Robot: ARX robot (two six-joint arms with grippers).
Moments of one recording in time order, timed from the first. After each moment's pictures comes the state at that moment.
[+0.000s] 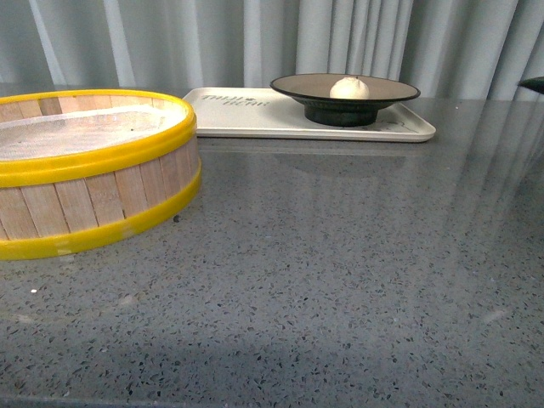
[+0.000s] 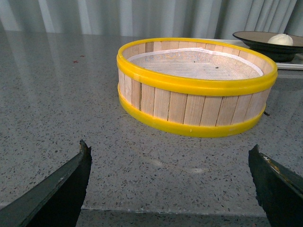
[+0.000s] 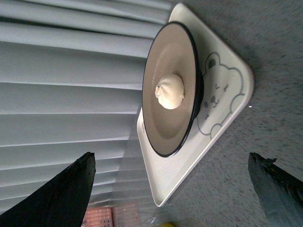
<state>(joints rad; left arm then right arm) 0.00 0.00 0.03 0.00 0.00 0.00 -0.04 1.48 1.06 0.16 -0.26 1.27</state>
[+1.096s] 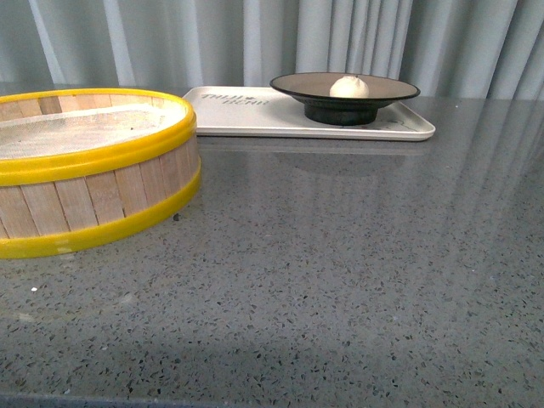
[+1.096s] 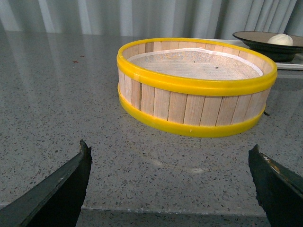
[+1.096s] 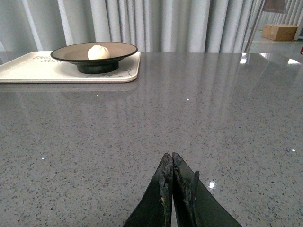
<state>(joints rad) 0.00 0.00 0.03 0.00 0.00 0.00 0.00 0.22 0.12 0.09 0.00 0.00</state>
